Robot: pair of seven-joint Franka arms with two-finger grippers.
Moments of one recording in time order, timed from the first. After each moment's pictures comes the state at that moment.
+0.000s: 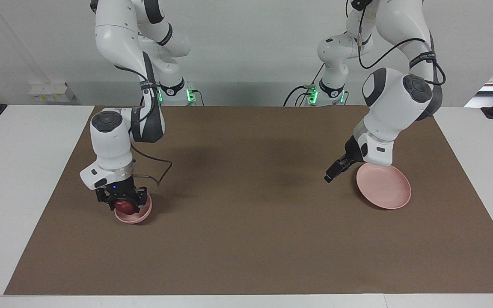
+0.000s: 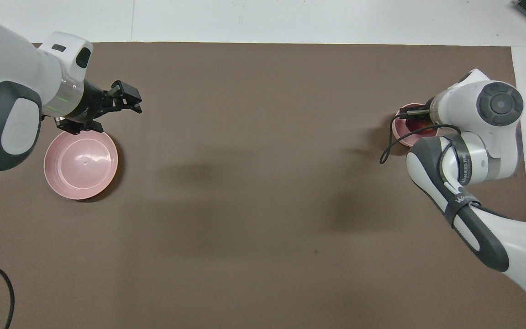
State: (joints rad) left arm 0.30 0.28 -0.56 -1.56 0.03 1.87 -0.55; right arm -0.02 0.41 0.01 -1.81 -0.25 2.48 0.17
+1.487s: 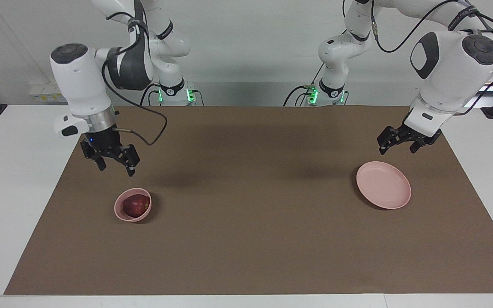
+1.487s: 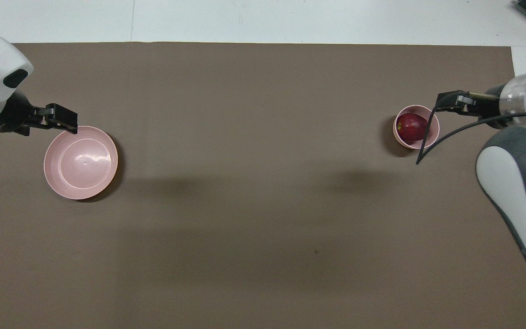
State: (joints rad) left arm 0.38 0.17 -0.52 -1.56 0.08 1.71 -0.11; right arm -0.02 0.06 0.01 -1.72 -0.01 1.99 0.29
